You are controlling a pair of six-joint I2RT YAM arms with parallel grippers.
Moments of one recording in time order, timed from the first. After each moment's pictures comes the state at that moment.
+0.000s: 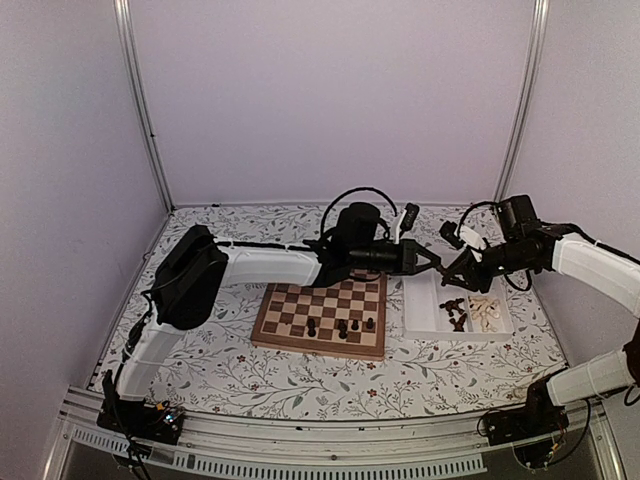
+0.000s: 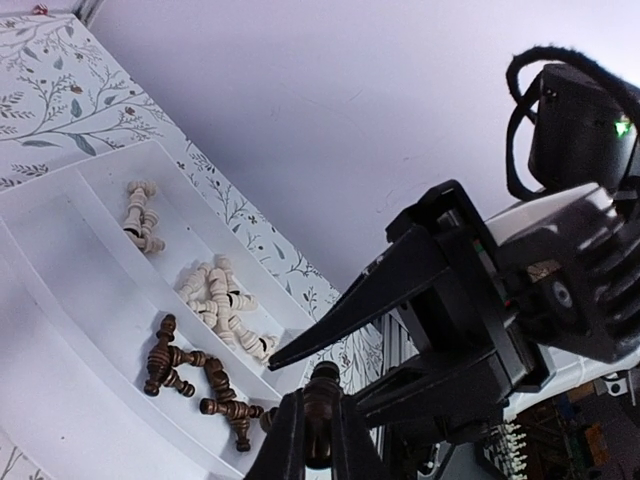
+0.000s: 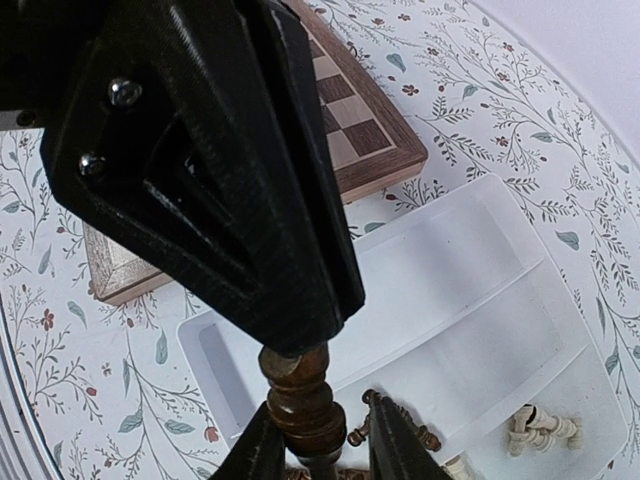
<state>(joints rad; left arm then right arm) -0.98 2.41 1.89 0.35 0.52 -0.74 0.25 1.27 0.90 -0.54 -0.49 -0.59</state>
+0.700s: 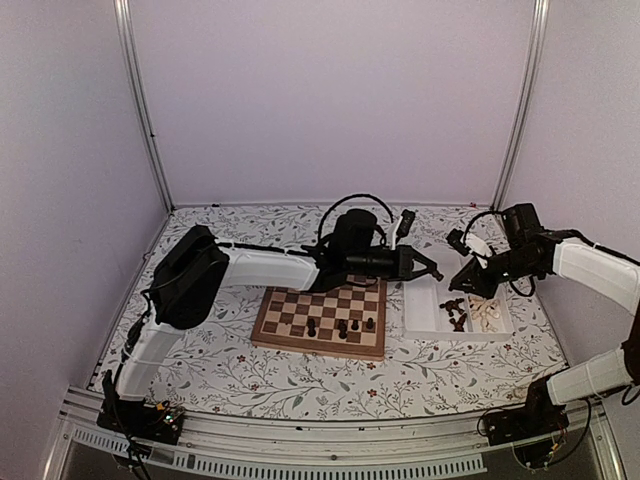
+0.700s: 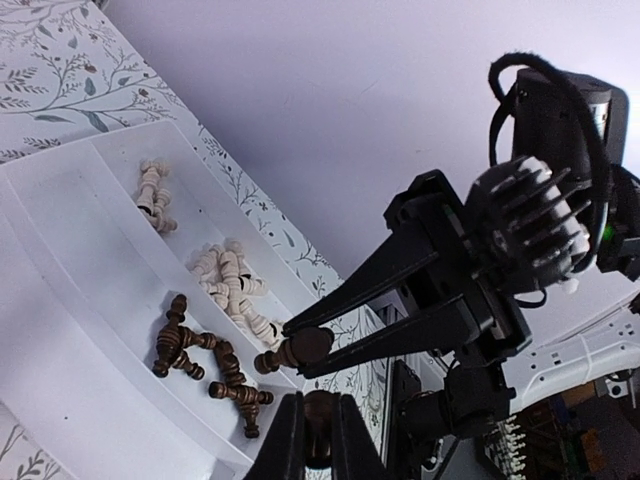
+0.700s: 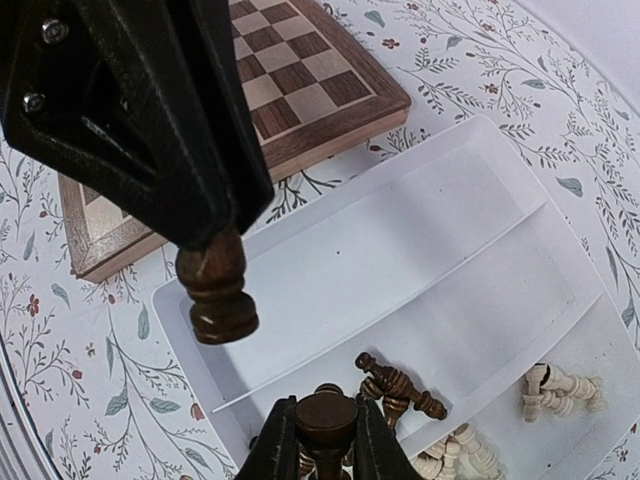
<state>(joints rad) -0.97 2.40 1.82 0.40 0.51 -0.76 0.19 1.28 0.85 -0.55 -0.49 -0.61</state>
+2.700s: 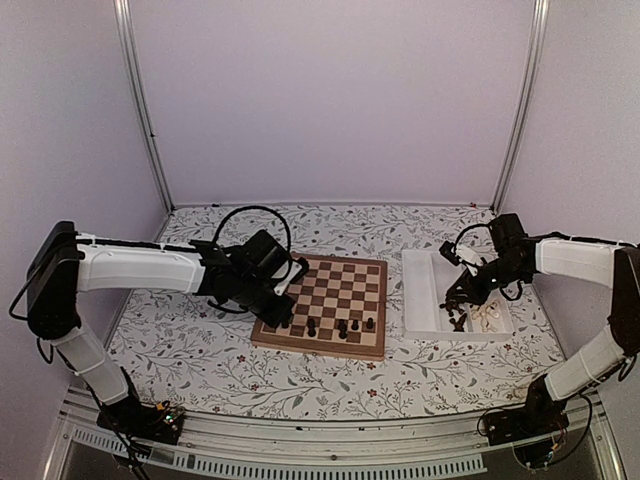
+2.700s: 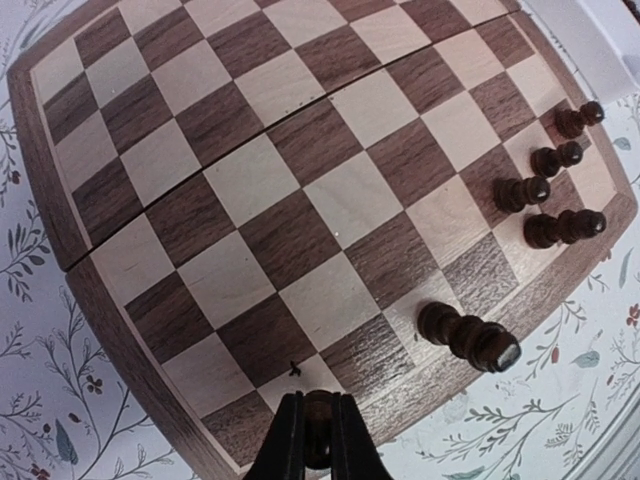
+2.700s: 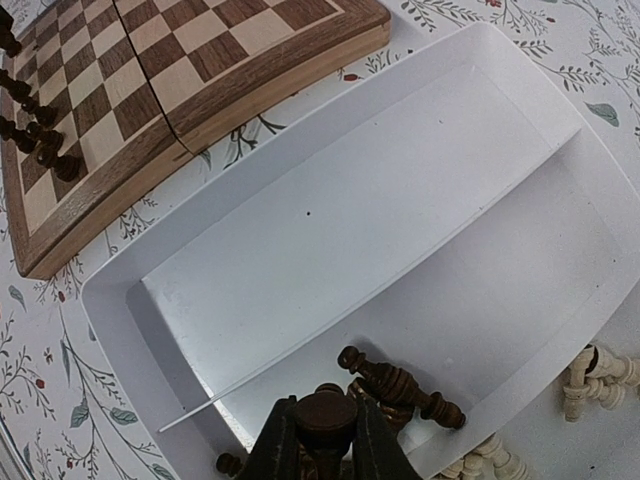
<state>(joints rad) -0.89 1.65 1.06 -0.46 -0.05 -0.19 0.18 1.45 0.83 -0.47 -0.44 -0.57</state>
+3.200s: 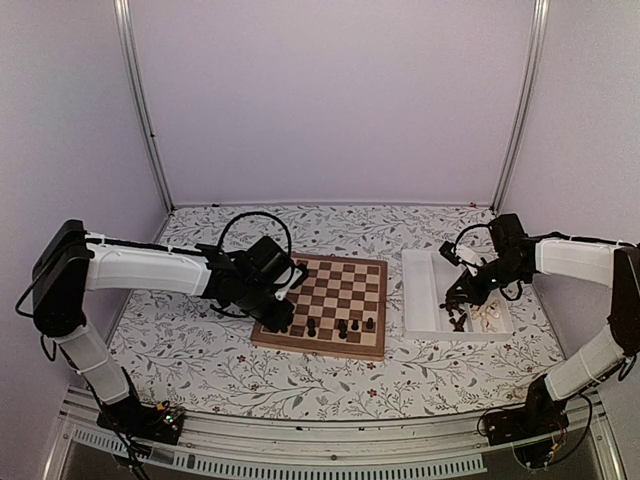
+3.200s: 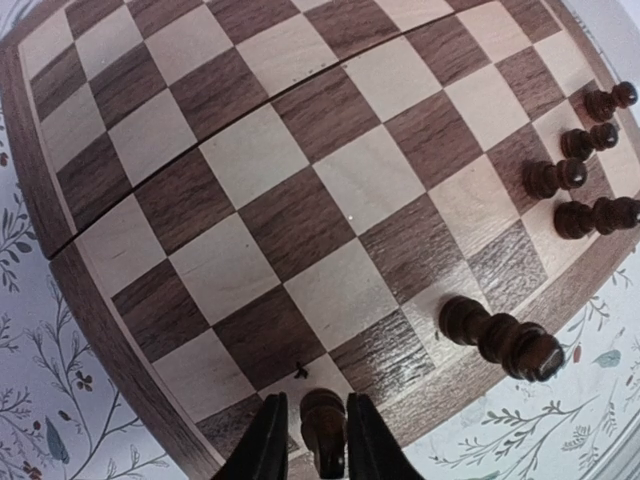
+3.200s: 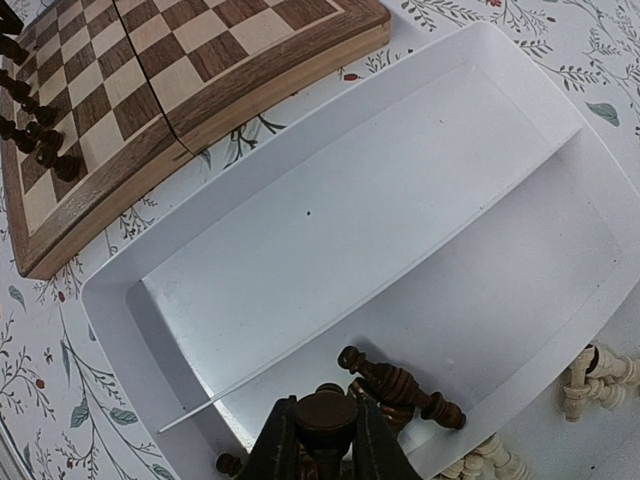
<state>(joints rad) -0.89 1.69 1.05 -0.46 -0.07 -0.20 0.18 1.46 0.83 -0.47 -0.44 -0.57</state>
